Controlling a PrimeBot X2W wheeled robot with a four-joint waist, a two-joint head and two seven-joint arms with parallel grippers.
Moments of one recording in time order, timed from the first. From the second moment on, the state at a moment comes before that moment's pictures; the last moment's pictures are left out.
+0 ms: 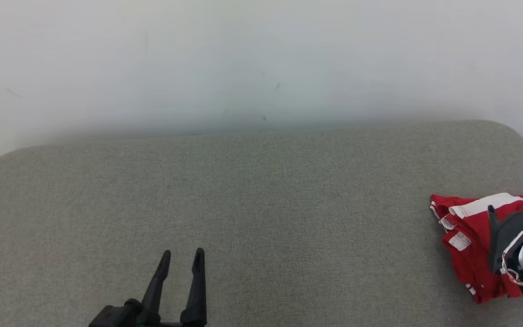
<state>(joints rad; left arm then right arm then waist) 0.00 0.06 -0.29 0.07 -0.48 -0.03 -0.25 -0.46 -0.36 -0.12 0.66 -0.02 0.13 0.33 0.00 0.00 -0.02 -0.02</state>
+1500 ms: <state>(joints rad) 0.16 0.11 -0.08 0.21 -0.35 -0.05 -0.26 0.12 -0.05 0.01 0.20 0.29 0.13 -0.08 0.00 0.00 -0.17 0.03</state>
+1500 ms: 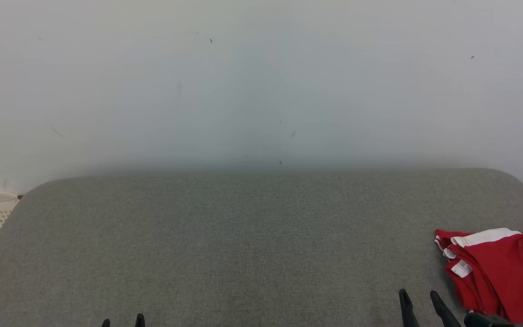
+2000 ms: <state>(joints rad) 0.12 0.11 -0.07 0.25 -0.34 -0.05 -0.26 0.13 -0.05 0.02 0.20 0.30 0.13 -0.08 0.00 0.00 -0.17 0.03</state>
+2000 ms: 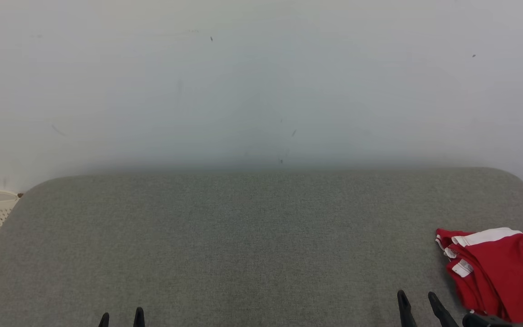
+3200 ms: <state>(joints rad) 0.08 0.09 -0.05 0.35 -0.60 -0.06 -0.19 0.12 -0.05 -0.03 0.28 0.56 0.13 -0.02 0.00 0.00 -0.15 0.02</state>
